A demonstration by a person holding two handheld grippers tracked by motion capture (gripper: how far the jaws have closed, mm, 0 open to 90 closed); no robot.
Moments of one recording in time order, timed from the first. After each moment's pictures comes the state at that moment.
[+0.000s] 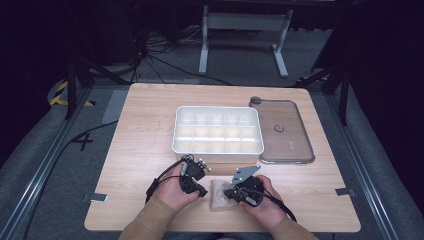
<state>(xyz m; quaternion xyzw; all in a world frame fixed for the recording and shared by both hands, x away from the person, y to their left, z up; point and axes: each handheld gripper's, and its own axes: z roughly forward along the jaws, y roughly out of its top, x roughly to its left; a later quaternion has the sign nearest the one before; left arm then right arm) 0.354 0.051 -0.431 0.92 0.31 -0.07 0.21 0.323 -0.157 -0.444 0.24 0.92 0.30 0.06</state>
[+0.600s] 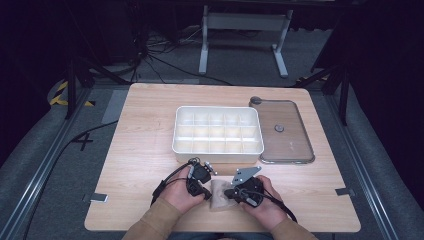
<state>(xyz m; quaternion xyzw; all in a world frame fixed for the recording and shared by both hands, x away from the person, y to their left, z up) 0.352 0.035 -0.440 0.93 0.30 -0.07 0.20 0.322 -0.159 -0.446 0.23 0.92 0.31 0.07</state>
